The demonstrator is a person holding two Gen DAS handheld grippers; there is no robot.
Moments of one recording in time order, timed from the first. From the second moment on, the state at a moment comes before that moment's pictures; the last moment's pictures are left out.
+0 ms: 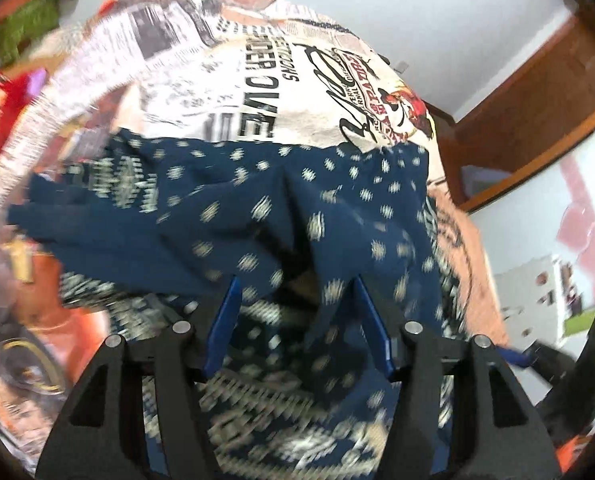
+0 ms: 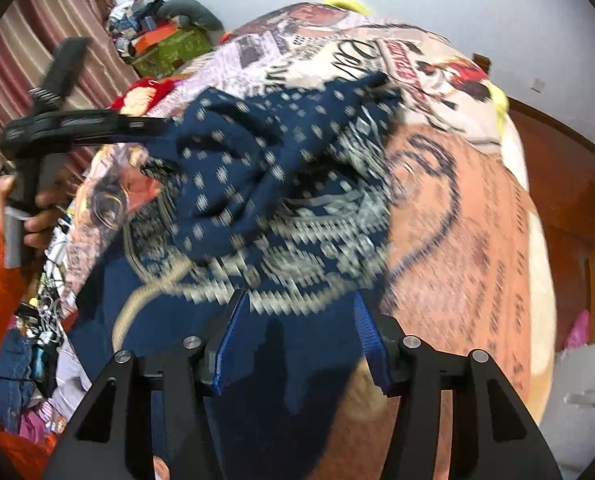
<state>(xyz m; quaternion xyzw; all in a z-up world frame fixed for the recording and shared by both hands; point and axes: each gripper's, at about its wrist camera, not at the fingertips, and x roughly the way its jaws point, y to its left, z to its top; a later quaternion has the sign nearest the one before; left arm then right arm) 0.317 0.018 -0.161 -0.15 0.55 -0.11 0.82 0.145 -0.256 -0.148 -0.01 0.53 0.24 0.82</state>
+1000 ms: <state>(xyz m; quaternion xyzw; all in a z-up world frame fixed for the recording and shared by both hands) 0.244 0.054 -0.213 -0.04 0.58 -0.06 0.81 0.229 -0.203 -0.198 0.03 0.56 0.26 0.78</state>
